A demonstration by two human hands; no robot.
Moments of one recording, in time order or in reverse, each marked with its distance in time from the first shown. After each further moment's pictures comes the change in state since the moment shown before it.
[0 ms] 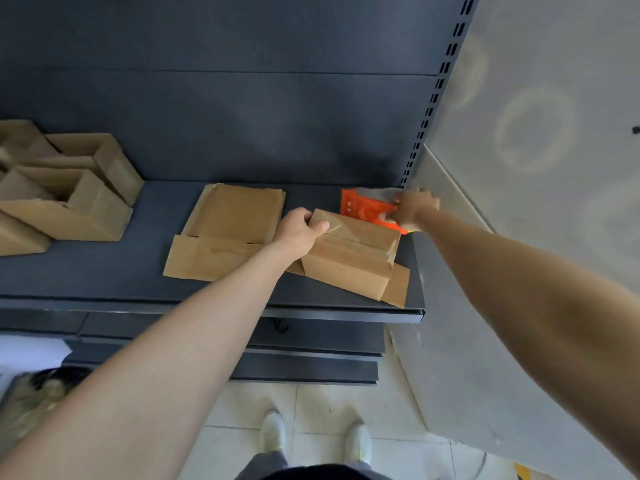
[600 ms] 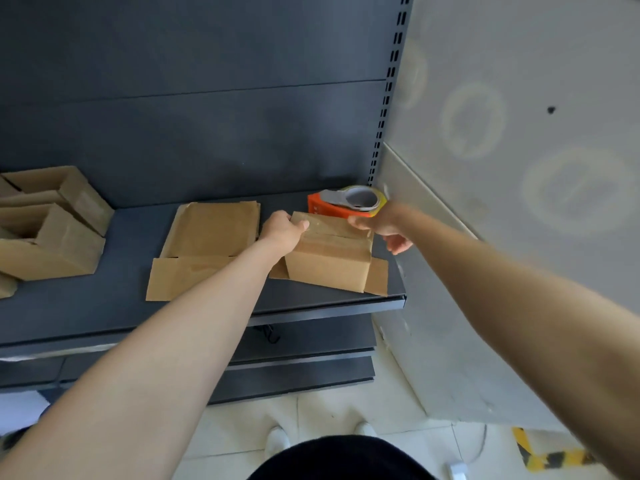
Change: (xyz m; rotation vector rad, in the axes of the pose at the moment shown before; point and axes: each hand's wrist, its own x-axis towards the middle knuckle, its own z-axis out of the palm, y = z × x) left_hand 0.003 0.015 0.002 0.061 -0.033 -0.050; right_hand -0.060 -0.002 -0.001 0.554 -0.200 0.323
